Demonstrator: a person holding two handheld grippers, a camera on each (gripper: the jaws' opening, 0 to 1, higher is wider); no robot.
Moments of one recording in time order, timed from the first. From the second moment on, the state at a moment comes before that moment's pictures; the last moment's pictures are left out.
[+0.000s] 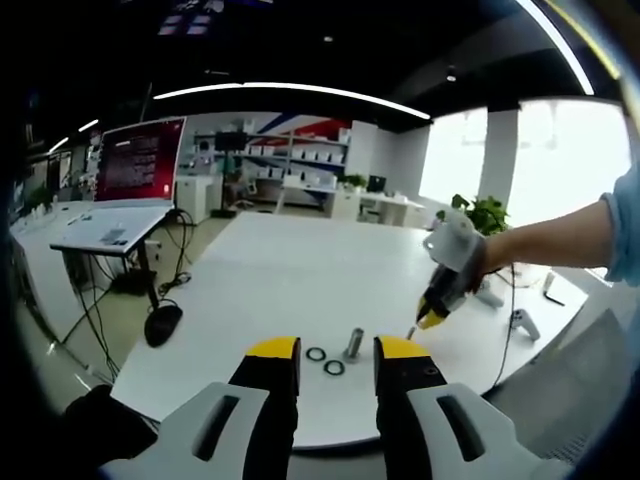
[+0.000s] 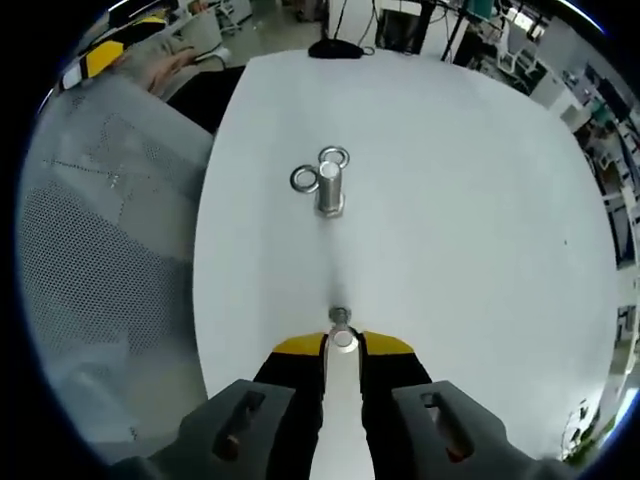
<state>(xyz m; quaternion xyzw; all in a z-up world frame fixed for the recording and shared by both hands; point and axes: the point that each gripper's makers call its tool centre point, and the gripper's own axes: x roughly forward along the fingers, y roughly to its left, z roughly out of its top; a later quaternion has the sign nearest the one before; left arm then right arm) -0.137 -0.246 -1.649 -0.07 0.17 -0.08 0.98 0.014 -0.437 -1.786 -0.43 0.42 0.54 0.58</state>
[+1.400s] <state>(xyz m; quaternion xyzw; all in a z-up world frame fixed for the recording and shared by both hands) -0.137 -0.246 -1.649 -0.07 0.17 -0.09 0.98 0.010 -0.425 -1.792 -0.43 0.43 0.56 0.56</state>
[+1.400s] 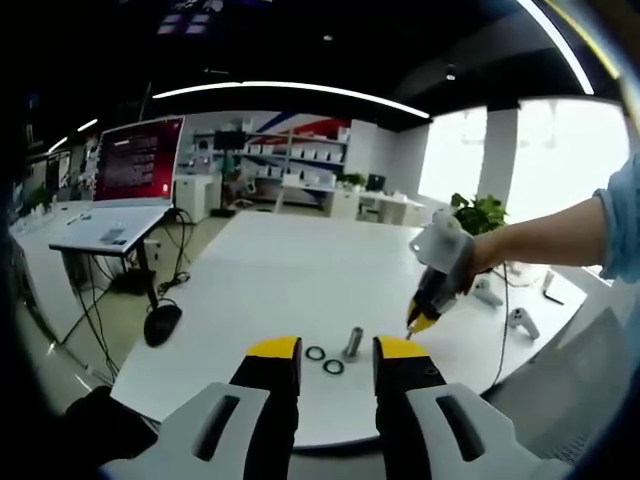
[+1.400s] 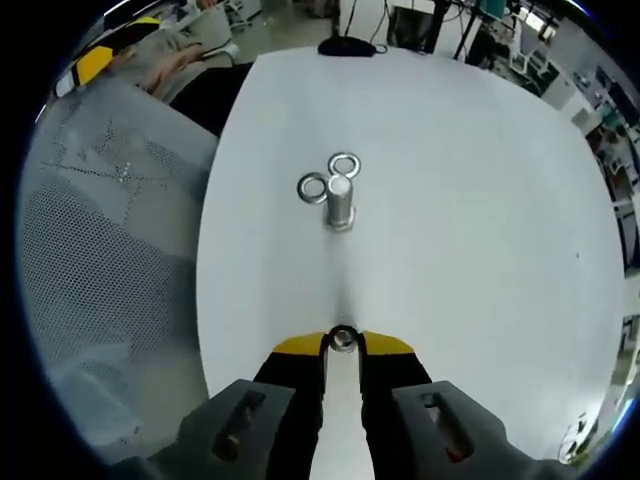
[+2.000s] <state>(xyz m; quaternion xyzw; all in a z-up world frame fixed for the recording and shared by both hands) -0.137 -0.246 -1.650 -0.07 0.17 -0.09 0.98 0.011 -0.427 -1.794 -0.44 0.43 0.55 0.56</state>
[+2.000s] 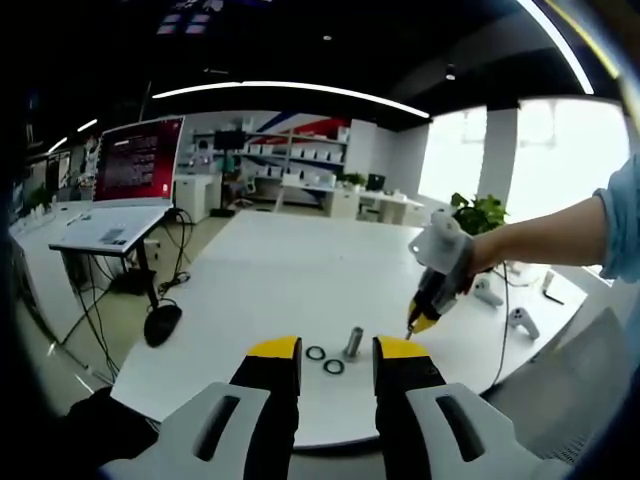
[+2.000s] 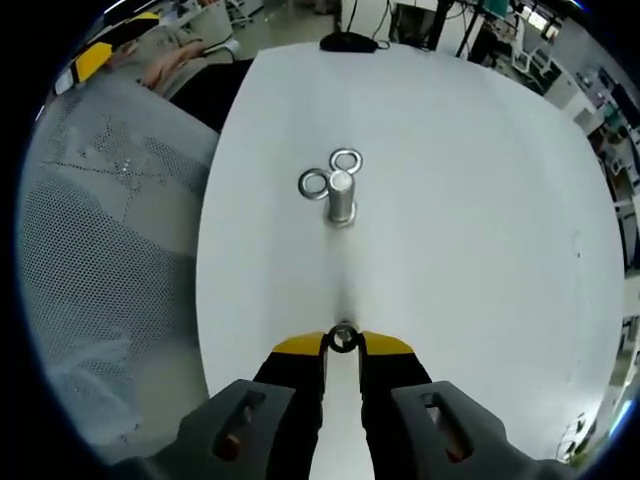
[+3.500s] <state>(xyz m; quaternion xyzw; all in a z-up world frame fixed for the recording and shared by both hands) -0.137 -0.246 -1.649 -0.07 0.17 -0.09 0.98 0.013 -0.432 -1.797 -0.46 0.43 0.55 0.55</state>
